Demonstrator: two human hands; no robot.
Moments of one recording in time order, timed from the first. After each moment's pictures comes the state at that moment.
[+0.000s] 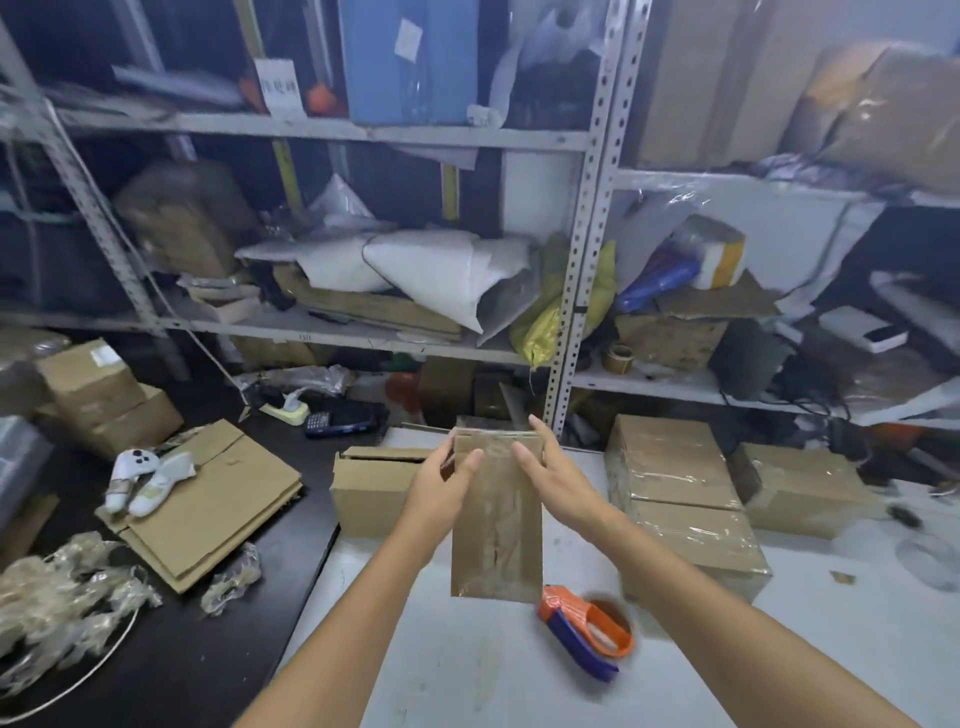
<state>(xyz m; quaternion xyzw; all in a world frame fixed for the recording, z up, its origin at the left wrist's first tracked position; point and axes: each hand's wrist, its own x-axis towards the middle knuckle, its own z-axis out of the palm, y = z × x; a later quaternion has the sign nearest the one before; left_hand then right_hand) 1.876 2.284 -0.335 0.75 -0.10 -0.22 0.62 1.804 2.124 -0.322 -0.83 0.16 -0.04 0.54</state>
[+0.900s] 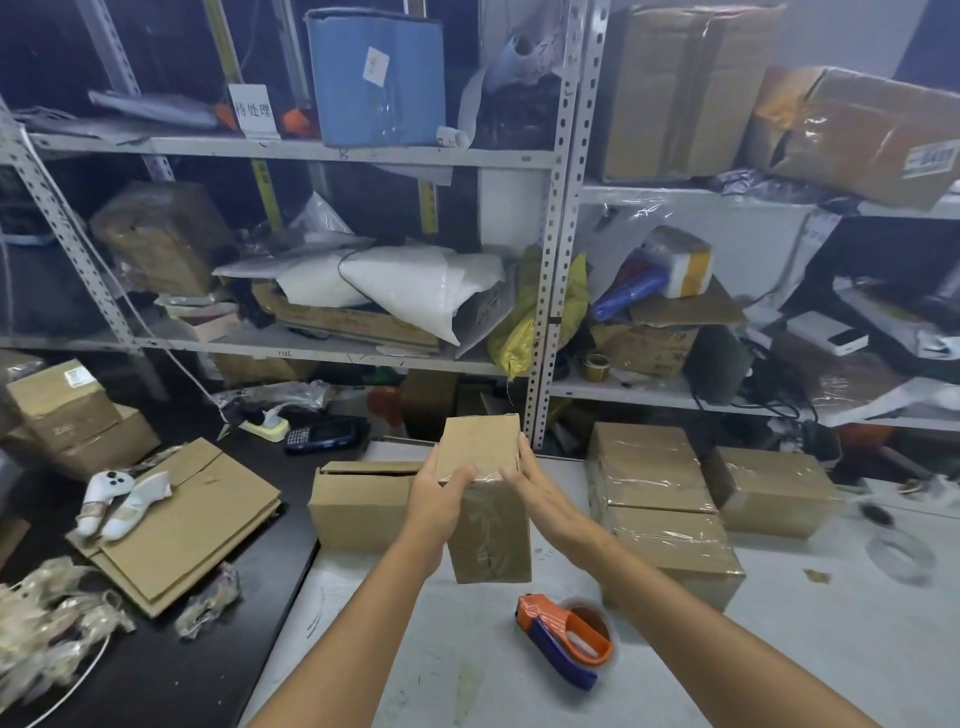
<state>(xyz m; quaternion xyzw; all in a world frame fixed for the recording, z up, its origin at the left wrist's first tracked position) 1.855 2.246 -0.325 0.74 -0.05 -0.20 0.64 1.774 2.125 -0.303 -0.79 0.15 0.01 0.60</state>
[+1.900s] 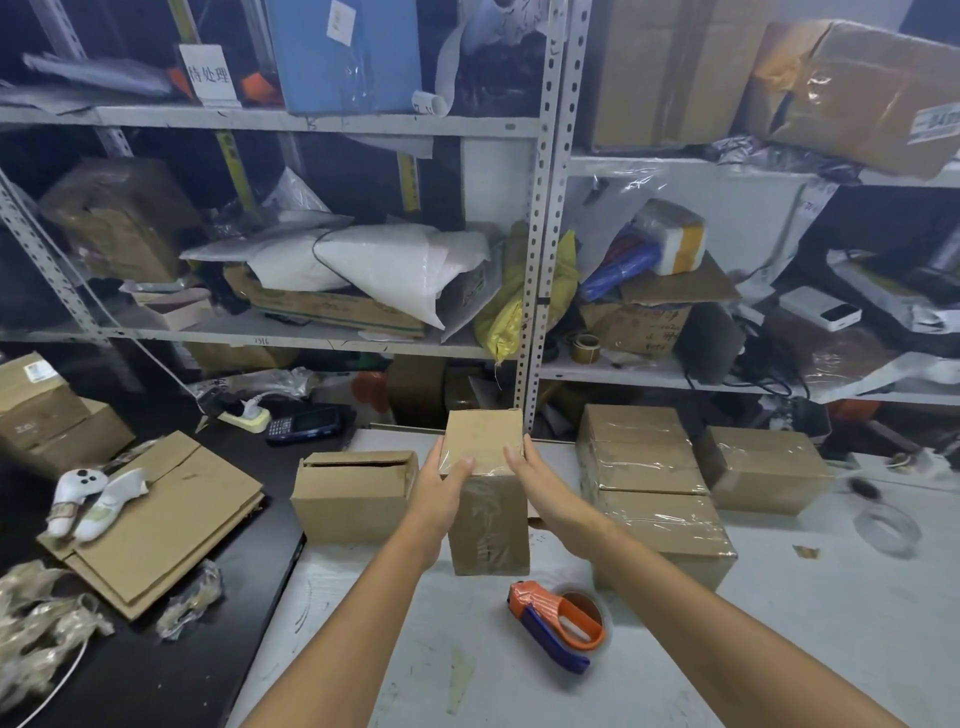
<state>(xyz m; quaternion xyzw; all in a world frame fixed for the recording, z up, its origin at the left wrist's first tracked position) 1.867 2.228 -0.347 0.75 -0.08 -0.25 0.61 1.780 2.104 -0.316 -0.74 0.22 0.03 0.63</state>
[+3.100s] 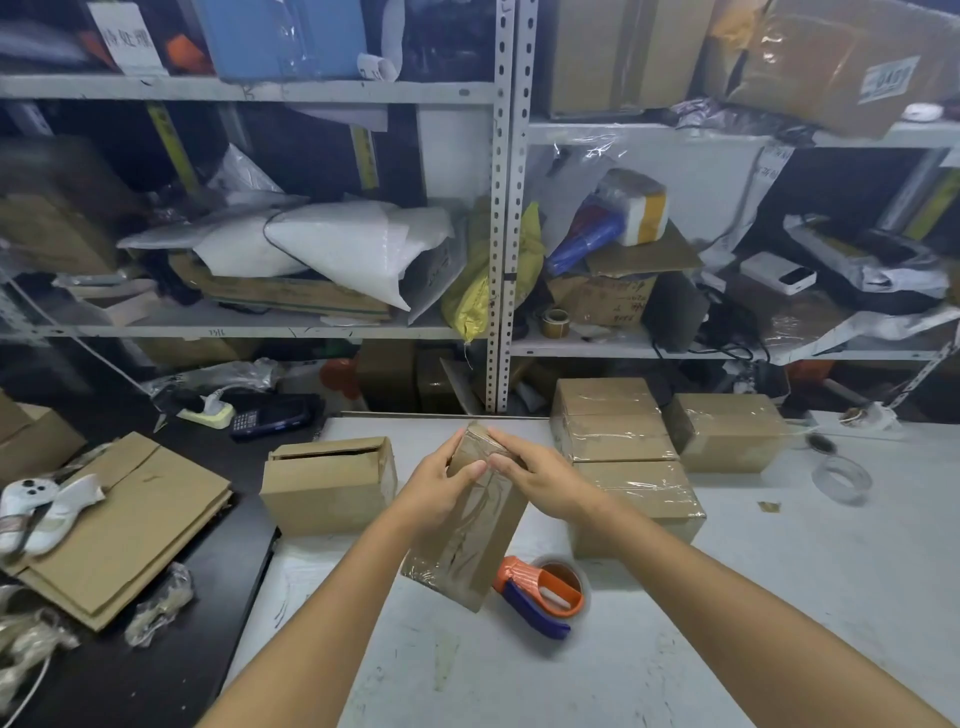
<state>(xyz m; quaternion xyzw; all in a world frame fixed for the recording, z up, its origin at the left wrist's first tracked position) 1.861 2.222 -0.349 0.77 -0.26 -0.31 0.49 1.768 2.067 -0.345 -0.88 0.15 -0.01 0.44</state>
